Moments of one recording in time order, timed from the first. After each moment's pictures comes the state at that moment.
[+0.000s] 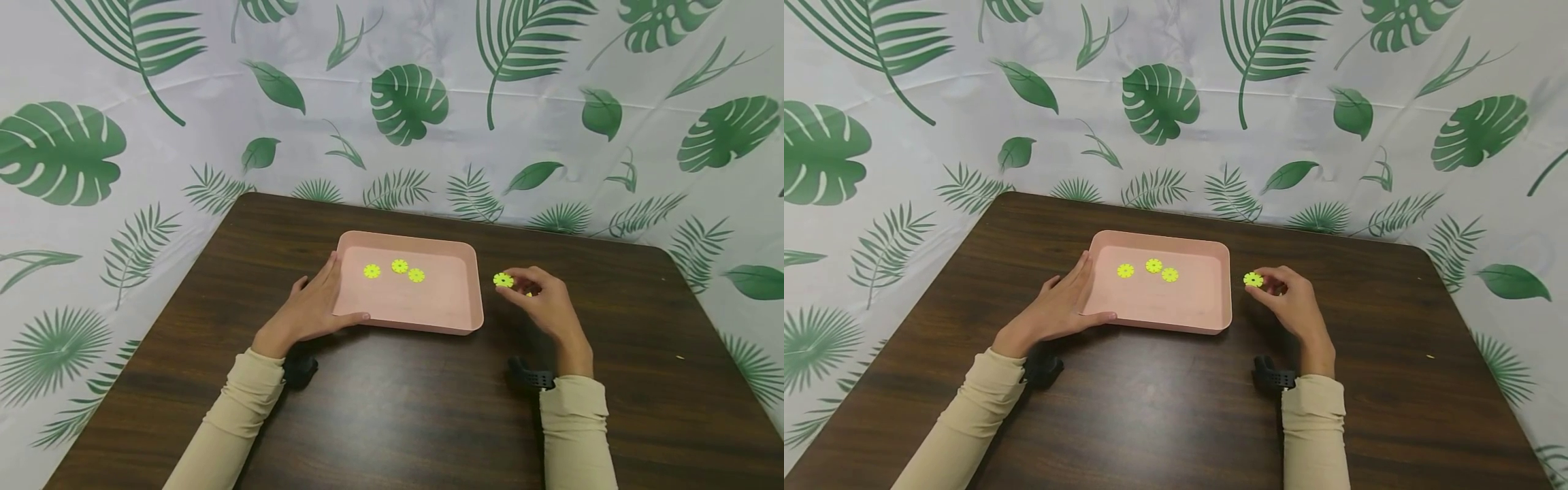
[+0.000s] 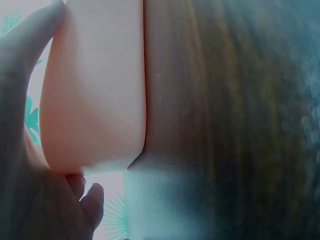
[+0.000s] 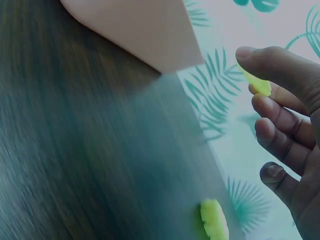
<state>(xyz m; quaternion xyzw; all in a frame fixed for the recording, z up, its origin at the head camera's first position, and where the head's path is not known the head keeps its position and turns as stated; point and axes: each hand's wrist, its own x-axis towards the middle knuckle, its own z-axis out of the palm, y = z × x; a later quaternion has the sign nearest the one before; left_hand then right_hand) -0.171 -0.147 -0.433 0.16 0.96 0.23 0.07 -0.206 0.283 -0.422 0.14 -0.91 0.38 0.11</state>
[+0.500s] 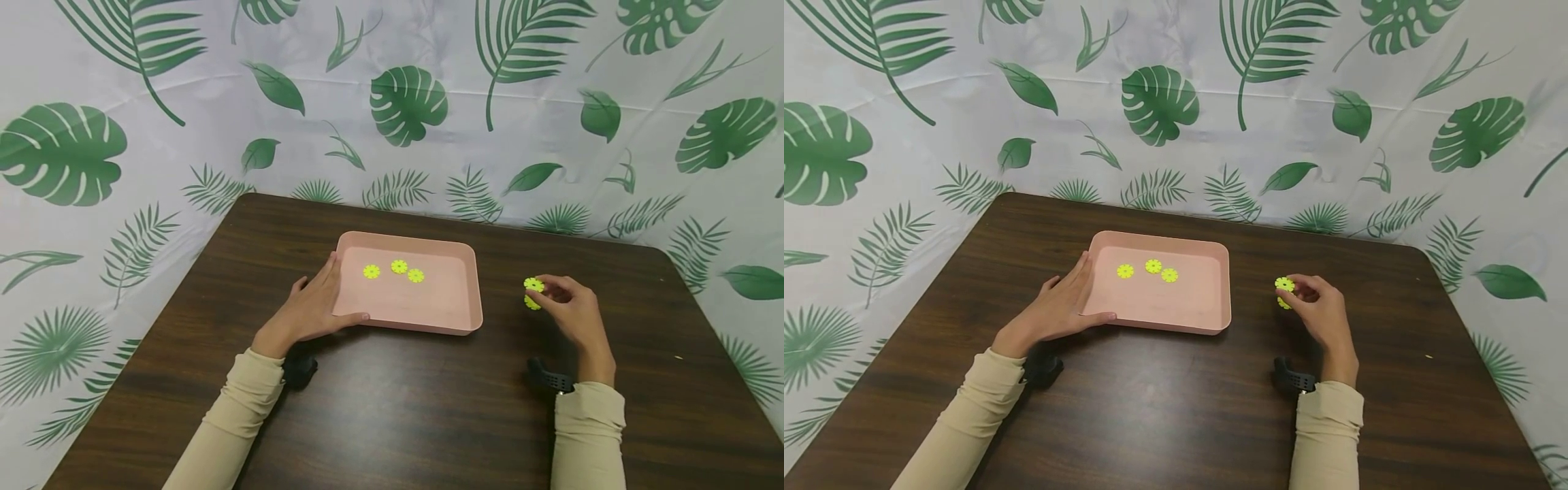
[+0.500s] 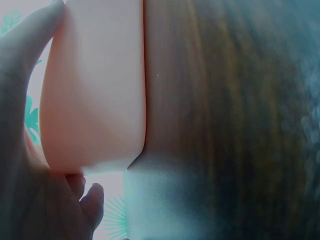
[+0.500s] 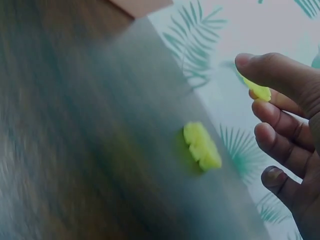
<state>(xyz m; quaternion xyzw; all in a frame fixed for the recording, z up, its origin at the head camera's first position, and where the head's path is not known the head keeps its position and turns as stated) -0.171 -0.148 -0.434 0.16 0.96 0.23 0.07 -0.195 0.326 -0.428 0.07 -0.91 0.38 0.13</state>
